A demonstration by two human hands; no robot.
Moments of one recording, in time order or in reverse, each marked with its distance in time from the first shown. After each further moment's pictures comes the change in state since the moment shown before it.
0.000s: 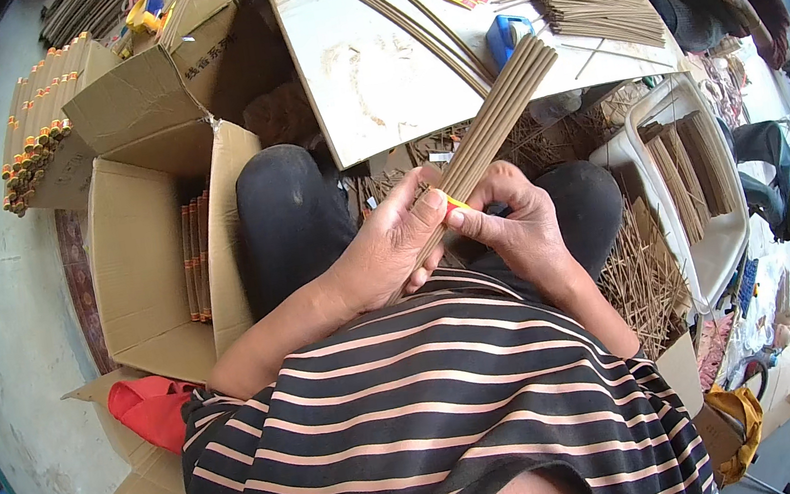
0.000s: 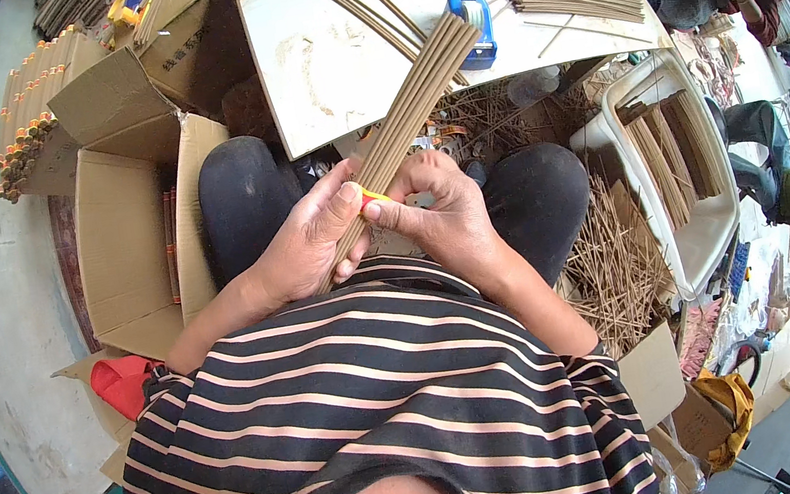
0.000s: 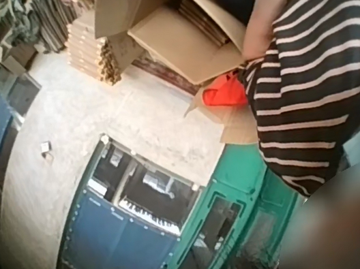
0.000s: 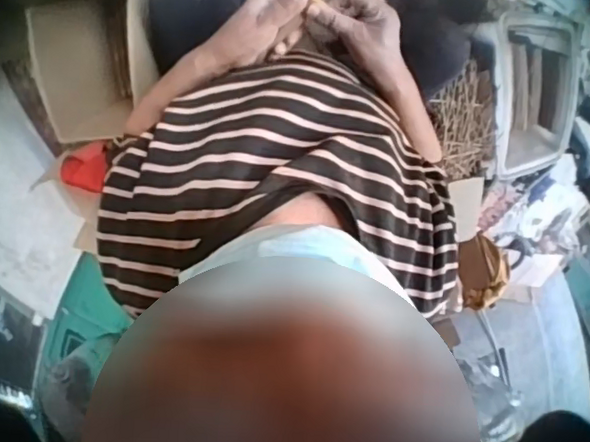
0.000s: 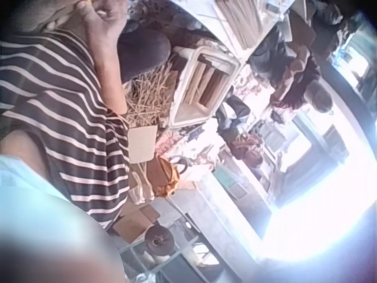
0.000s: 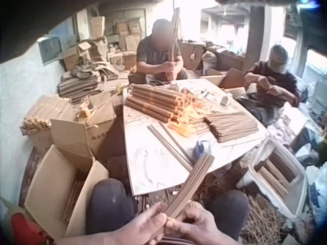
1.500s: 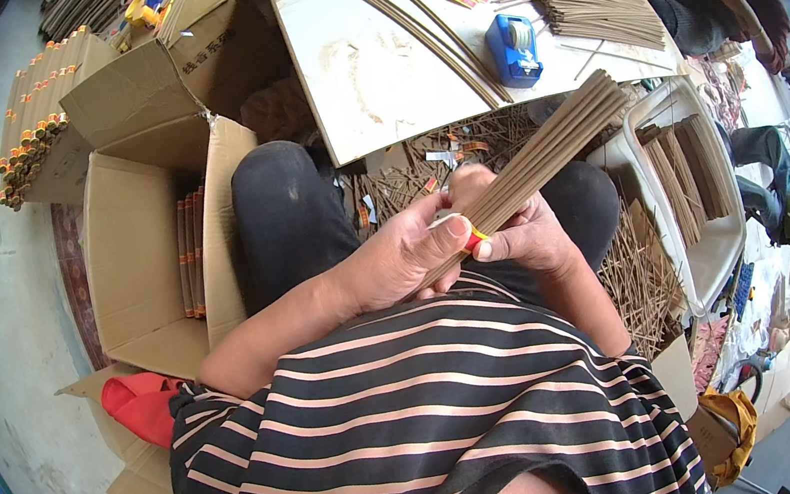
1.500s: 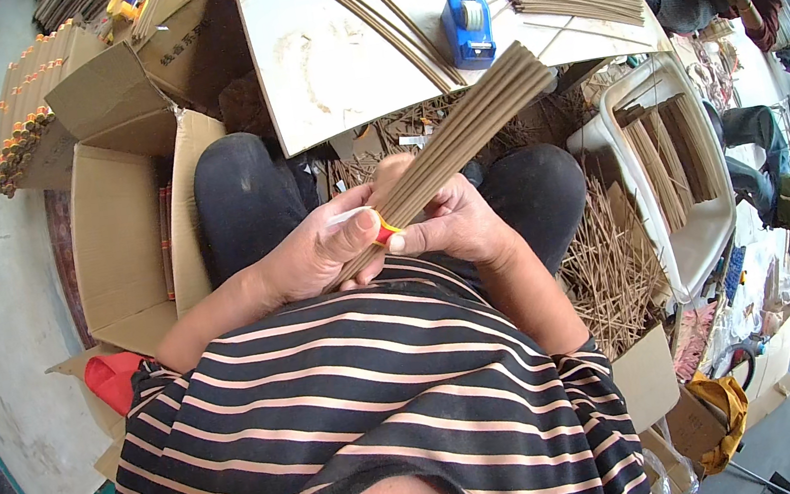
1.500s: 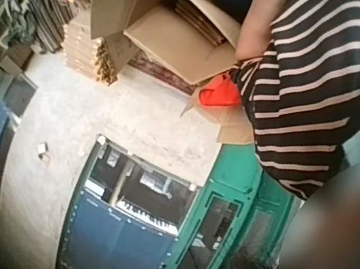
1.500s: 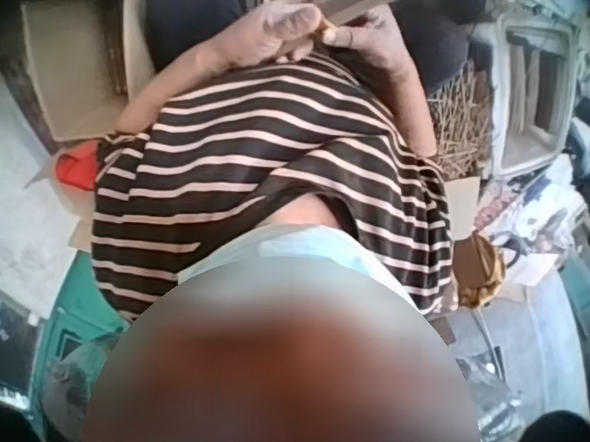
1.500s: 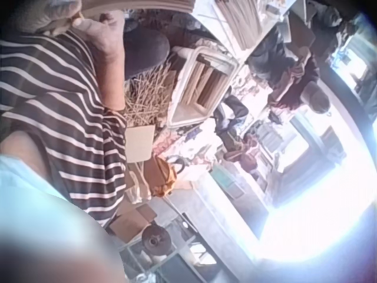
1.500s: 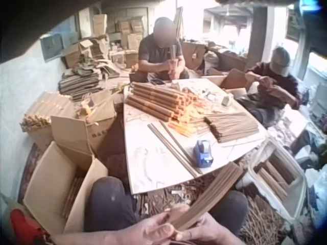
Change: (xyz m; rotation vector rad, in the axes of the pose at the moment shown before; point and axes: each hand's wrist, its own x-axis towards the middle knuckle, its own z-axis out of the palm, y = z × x) left_hand 0.000 0.005 0.005 0.026 -0.239 -0.054; right_hand 0.011 0.019 -0.017 0.503 -0.422 -0.014
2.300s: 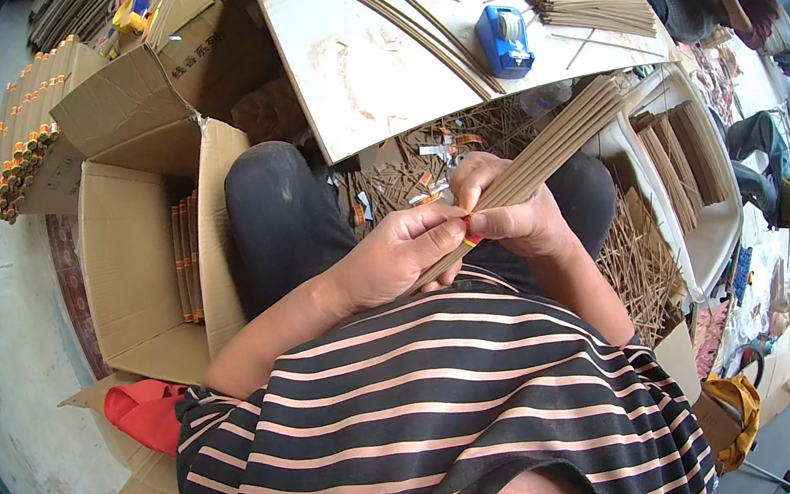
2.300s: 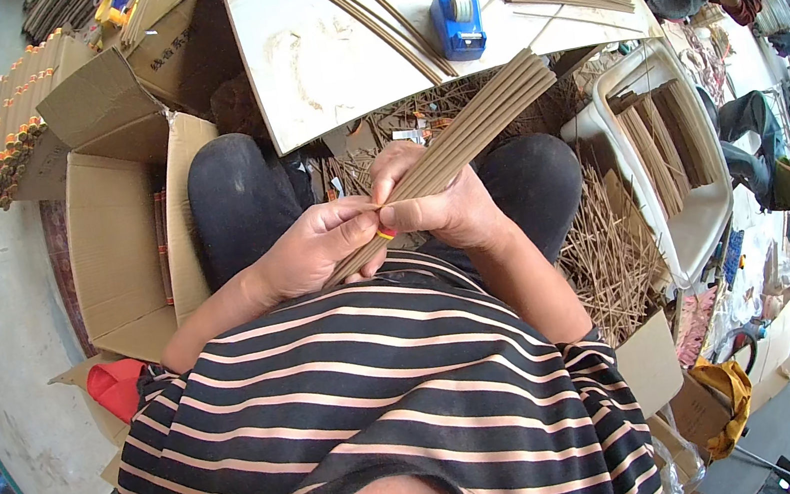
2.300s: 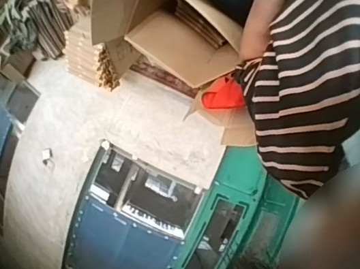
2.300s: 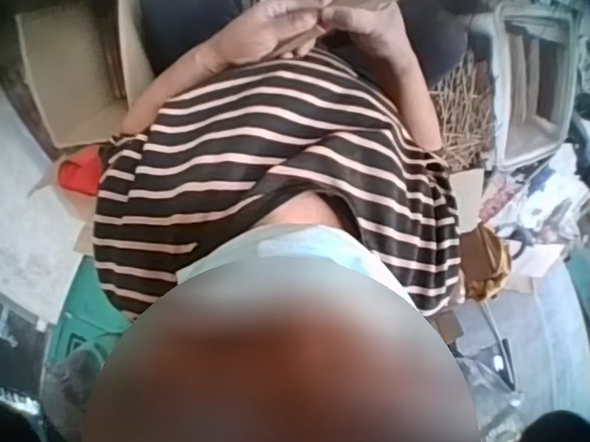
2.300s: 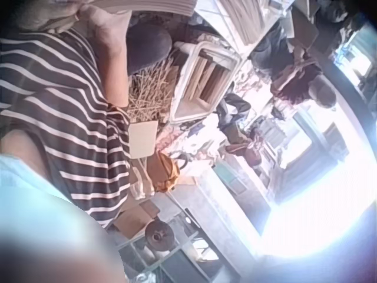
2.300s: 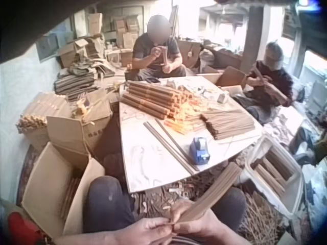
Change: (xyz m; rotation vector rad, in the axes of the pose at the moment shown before) left_hand 0.004 -0.010 -0.006 -0.033 -0.048 0.020; right_hand 0.006 -0.010 0.007 -0.046 0.192 0.007
